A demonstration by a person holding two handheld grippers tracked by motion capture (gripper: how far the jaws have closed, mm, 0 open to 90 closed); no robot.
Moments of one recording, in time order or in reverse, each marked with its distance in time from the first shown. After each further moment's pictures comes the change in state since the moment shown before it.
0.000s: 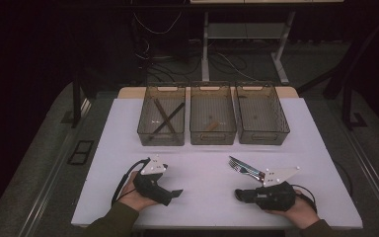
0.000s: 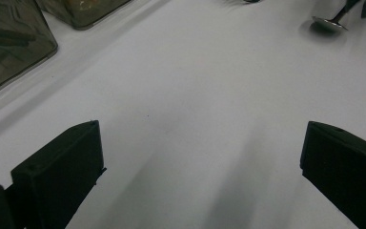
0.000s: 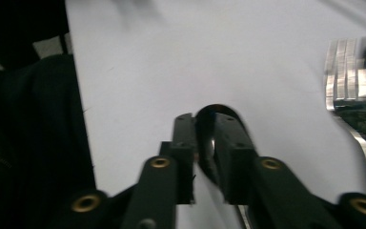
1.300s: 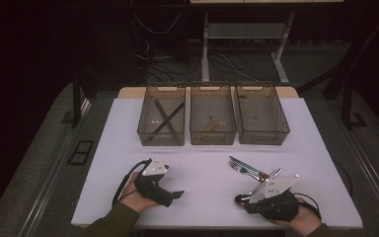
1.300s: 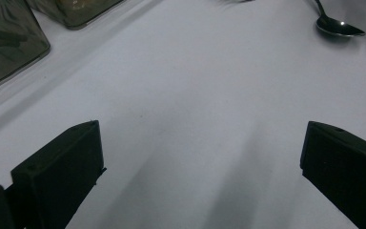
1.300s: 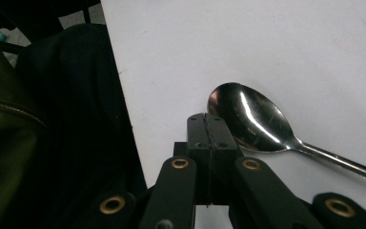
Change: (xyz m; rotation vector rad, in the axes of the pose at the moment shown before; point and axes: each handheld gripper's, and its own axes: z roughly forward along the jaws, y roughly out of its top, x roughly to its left) left arm -0.002 0.001 0.001 0.018 0.004 0.019; right arm 0.017 -0.012 0.000 0.089 0.070 -0.028
